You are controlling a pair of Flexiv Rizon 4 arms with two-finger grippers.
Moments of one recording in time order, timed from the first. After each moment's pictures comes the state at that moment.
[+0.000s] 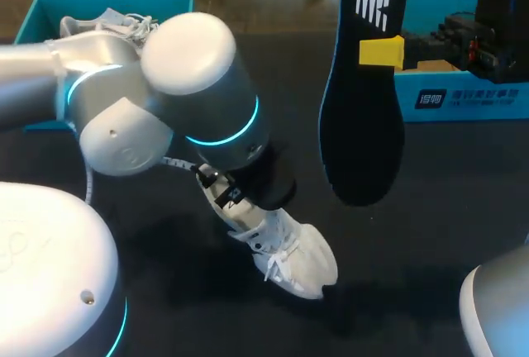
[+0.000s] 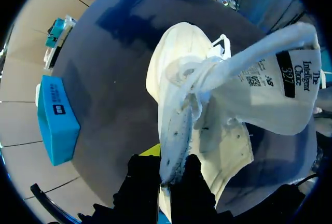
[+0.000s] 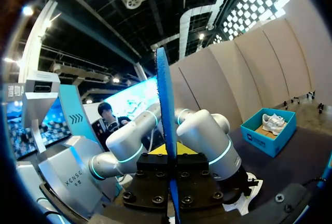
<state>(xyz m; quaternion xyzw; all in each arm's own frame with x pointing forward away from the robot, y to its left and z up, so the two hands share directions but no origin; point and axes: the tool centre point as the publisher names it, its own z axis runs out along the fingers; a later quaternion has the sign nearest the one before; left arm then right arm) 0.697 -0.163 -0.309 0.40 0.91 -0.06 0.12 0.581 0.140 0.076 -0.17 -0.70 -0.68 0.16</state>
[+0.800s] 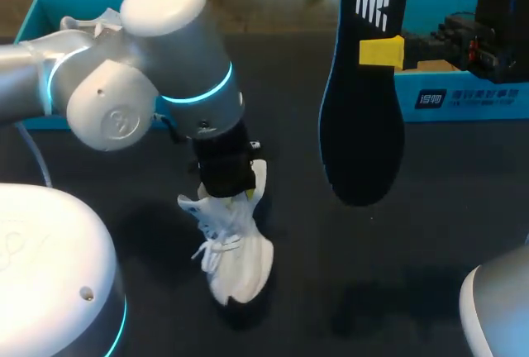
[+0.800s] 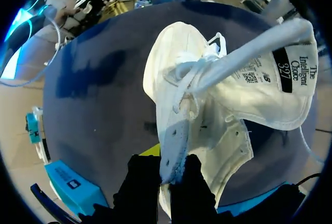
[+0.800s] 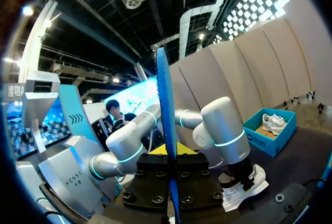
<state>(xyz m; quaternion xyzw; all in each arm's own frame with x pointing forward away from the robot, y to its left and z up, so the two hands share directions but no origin) 0.710 -0.139 -0.315 0.70 0.70 -0.08 0.06 0.581 0.140 0.076 -0.17 -0.70 -0.68 0.16</state>
